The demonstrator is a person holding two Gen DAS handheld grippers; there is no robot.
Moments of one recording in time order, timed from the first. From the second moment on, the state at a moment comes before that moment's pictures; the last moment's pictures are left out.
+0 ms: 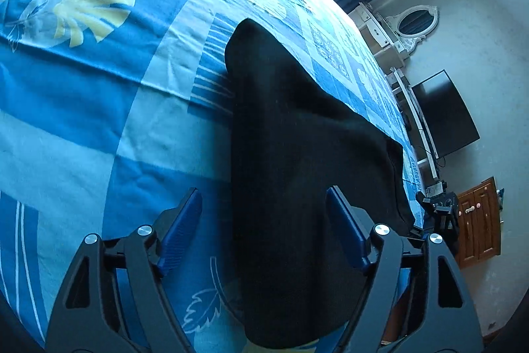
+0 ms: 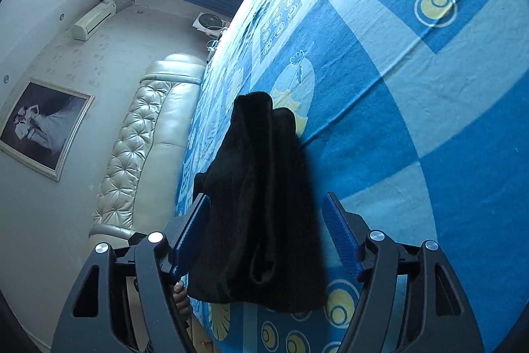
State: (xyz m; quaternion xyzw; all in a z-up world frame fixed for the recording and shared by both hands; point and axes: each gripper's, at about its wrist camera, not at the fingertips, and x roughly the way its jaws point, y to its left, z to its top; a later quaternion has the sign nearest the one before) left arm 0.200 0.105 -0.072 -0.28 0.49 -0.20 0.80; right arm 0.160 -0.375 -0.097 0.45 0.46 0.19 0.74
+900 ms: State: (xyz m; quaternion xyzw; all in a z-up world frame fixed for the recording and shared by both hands) left arm 0.133 0.074 -0.058 -0.29 0.49 -0.17 0.80; right arm 0.117 -0.345 -0.097 0.45 0.49 0.21 0.72
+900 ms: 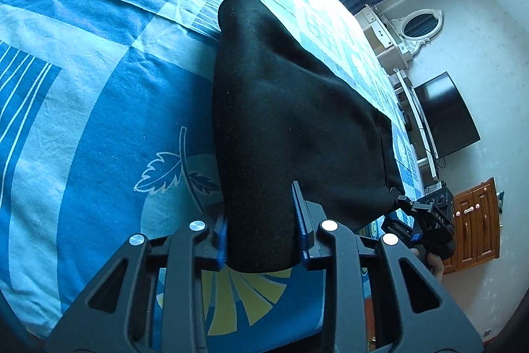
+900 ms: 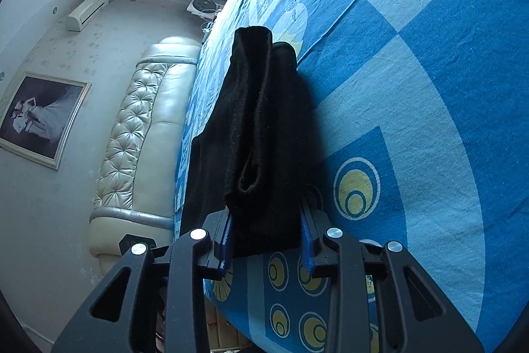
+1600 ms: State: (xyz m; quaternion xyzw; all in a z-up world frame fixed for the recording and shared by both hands) left arm 0.088 0.073 -0.061 -0.27 0.48 -0.17 0.82; right arm 0.067 -0.346 -0.106 0.46 0.49 0.22 0.70
